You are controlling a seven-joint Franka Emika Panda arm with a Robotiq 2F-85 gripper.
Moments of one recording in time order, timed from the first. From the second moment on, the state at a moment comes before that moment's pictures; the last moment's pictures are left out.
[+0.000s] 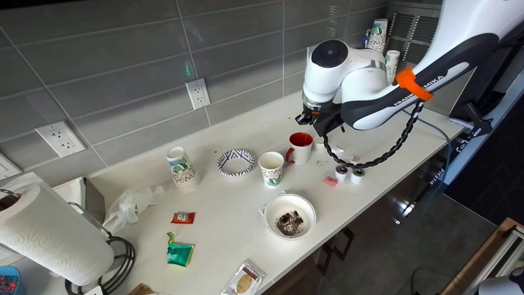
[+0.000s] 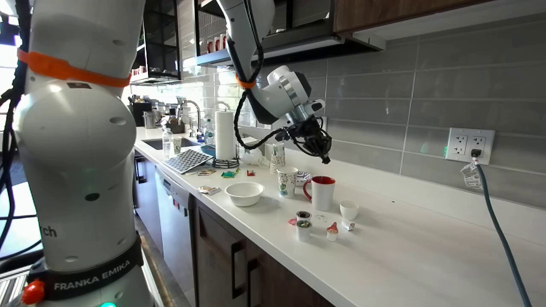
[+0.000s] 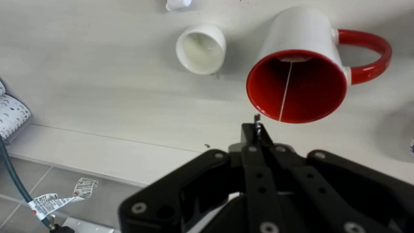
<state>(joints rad) 0.09 0.21 0.06 -2.15 -0.95 2.63 0.96</state>
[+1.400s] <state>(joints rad) 0.10 0.08 0.06 -2.07 -1.05 2.51 1.04</state>
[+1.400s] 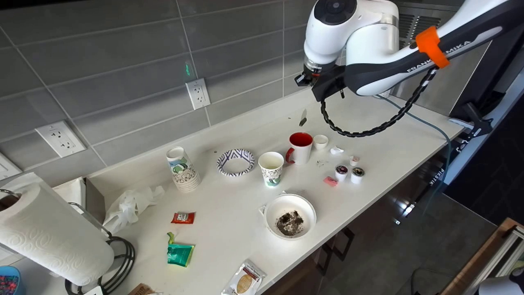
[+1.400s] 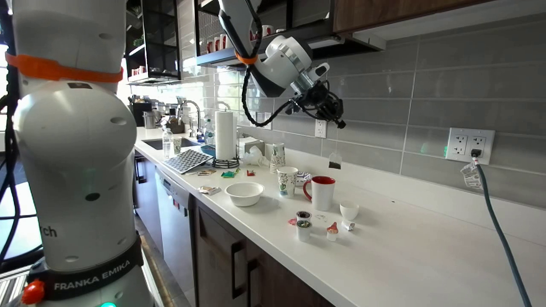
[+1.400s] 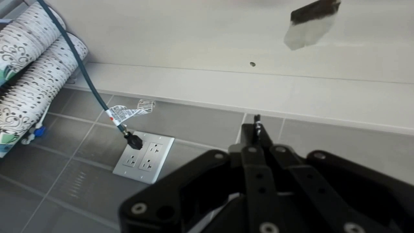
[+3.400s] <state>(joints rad) 0.05 0.02 0.04 -2.12 -1.11 2.41 1.23</state>
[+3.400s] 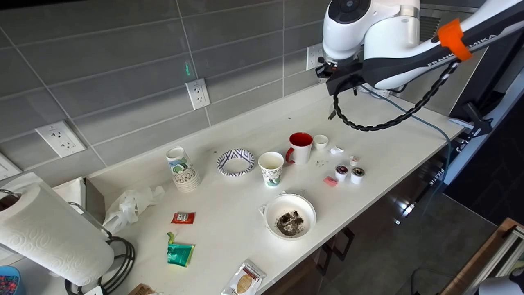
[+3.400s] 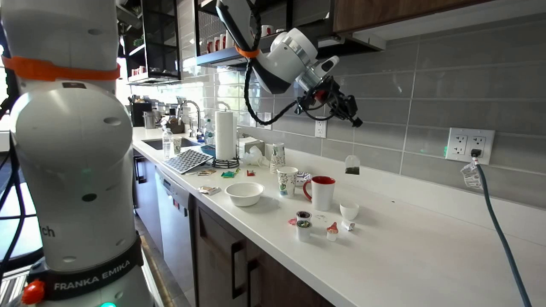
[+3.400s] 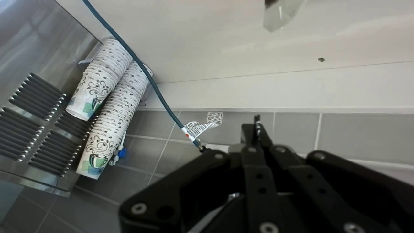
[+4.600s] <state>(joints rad) 0.03 0.10 0.00 -2.12 -1.08 2.49 1.31</state>
